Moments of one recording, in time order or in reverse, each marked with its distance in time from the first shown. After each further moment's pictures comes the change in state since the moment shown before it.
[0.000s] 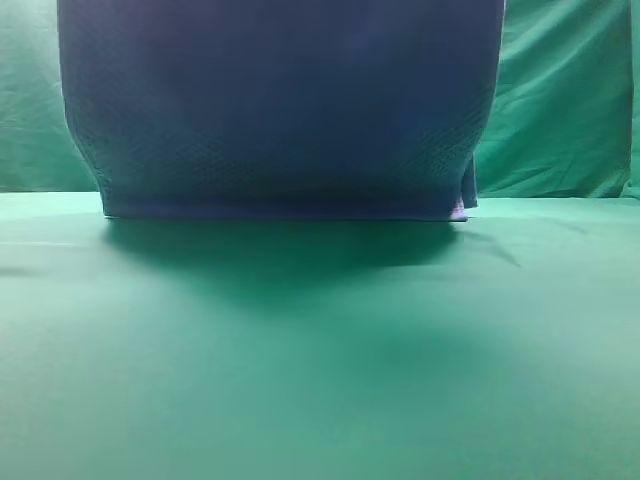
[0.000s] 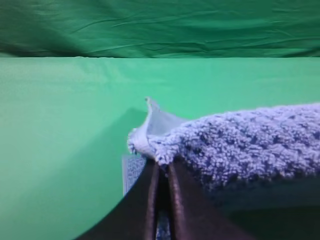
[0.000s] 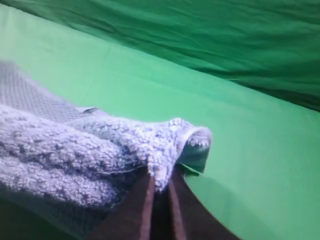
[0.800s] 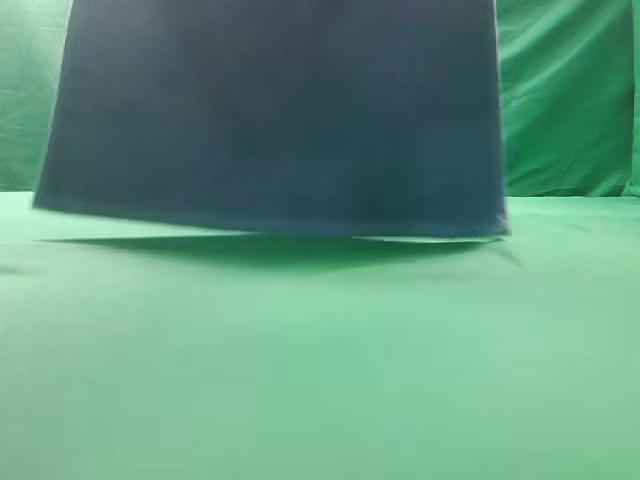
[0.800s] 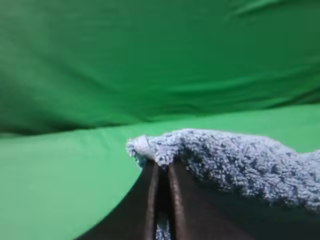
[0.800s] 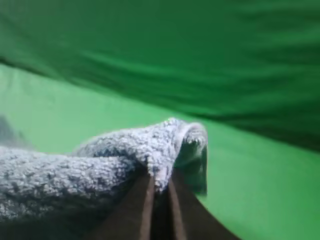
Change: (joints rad) left arm 0.000 0.175 -0.275 -0.070 0.063 0.140; right arm -0.007 0.010 0.091 -0.010 -0.175 0.066
